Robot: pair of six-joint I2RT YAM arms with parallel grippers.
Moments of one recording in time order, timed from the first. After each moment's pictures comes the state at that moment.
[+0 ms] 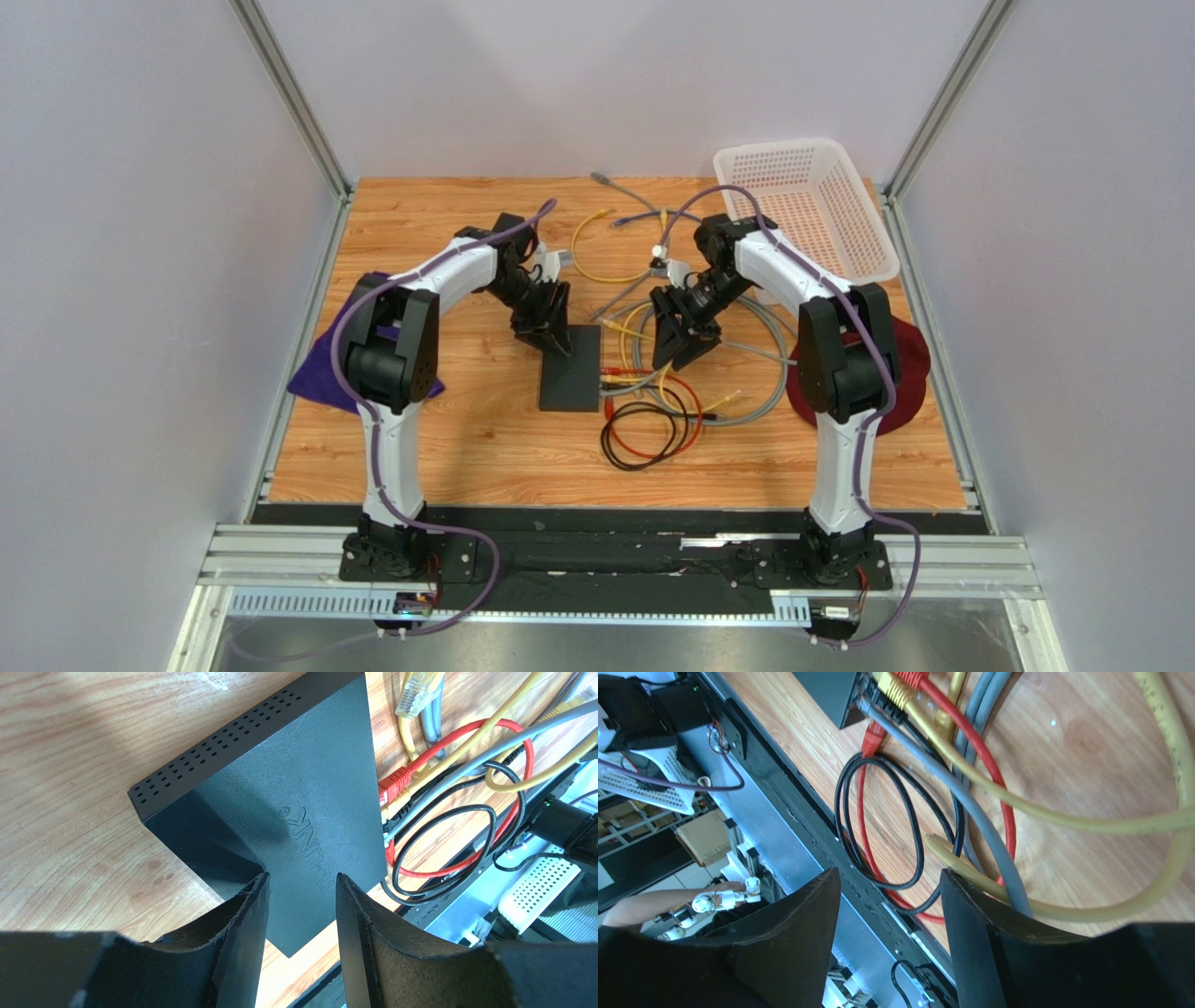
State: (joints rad) left arm -0.32 2.09 1.56 -0.87 0.61 -0.04; right arm 0.33 2.05 1.65 -1.19 -0.76 -0.16
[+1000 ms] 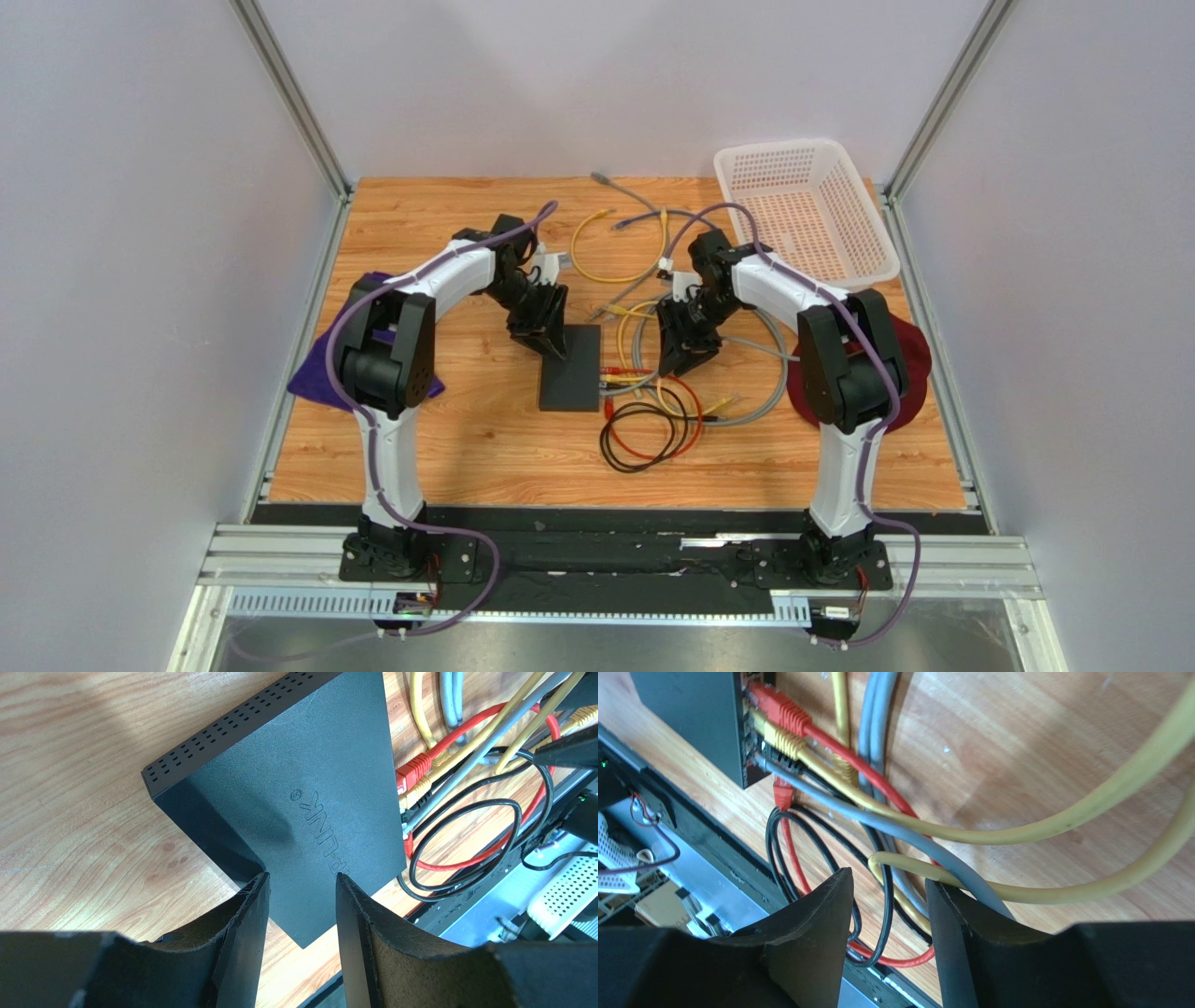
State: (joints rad) left arm -0.33 2.05 1.53 -0.87 0.57 -0.01; right arm 0.35 1.99 1.44 -0.88 -0.54 0.05
